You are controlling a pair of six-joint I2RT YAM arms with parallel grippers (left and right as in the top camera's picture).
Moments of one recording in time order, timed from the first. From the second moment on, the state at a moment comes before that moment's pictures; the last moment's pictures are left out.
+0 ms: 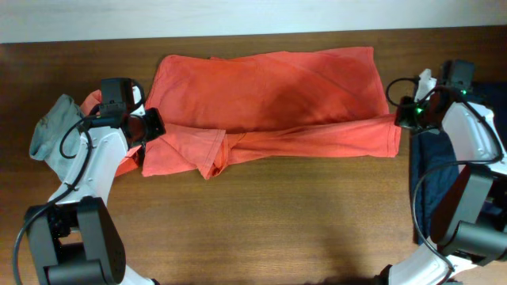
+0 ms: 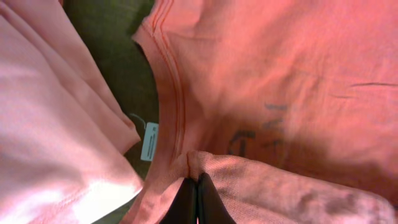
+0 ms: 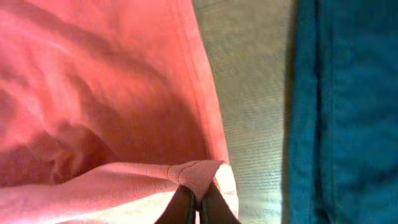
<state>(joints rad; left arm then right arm) 0.08 1.75 1.22 -0.56 0.10 -0.25 -0.32 1.87 1.39 -0.70 -0.20 -0.02</state>
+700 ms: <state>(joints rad) 0.08 1.80 1.22 -0.55 0.13 -0.26 -0.24 1.97 1.40 -0.75 -0.14 -0.03</state>
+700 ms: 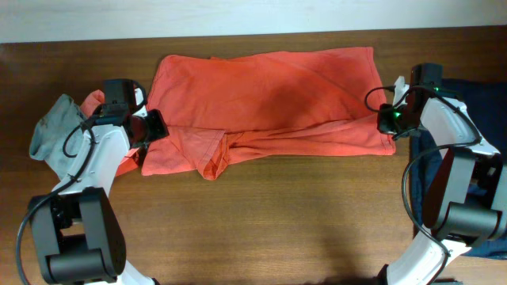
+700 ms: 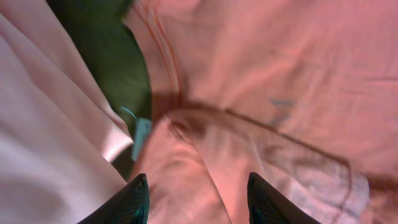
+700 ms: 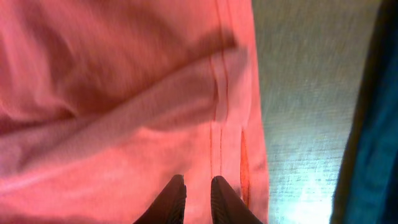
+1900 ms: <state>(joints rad) -0.23 1.88 1.21 -0.83 0.05 -0.25 -0.24 1.97 1.40 -0.82 -0.13 -0.03</state>
